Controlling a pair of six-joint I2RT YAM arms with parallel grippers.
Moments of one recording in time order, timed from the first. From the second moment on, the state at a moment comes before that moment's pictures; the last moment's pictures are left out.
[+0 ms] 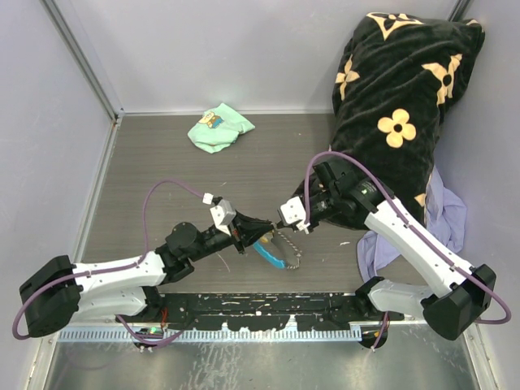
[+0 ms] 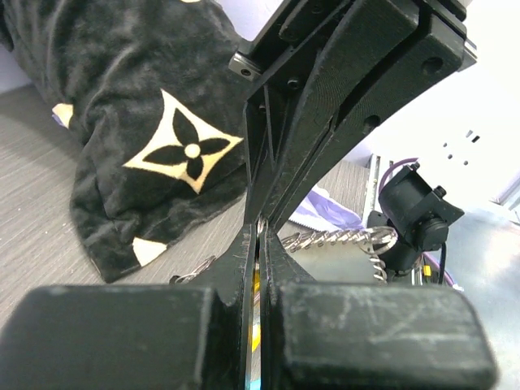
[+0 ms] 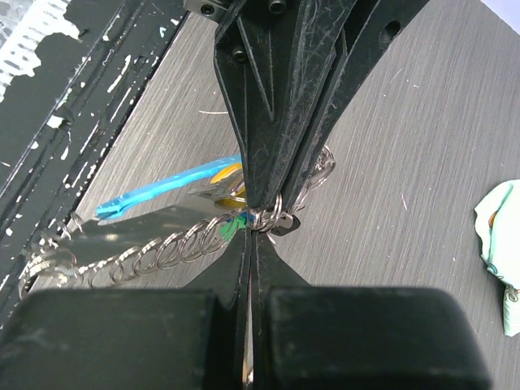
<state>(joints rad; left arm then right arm) -1.02 1.05 0.39 0.87 0.16 -0.22 0.61 1.17 1.15 -0.92 -0.92 -1.27</state>
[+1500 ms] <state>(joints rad) -1.03 1.09 0.29 1.13 0.06 -0.27 0.55 1.15 0.93 -0.48 -1.06 -0.72</state>
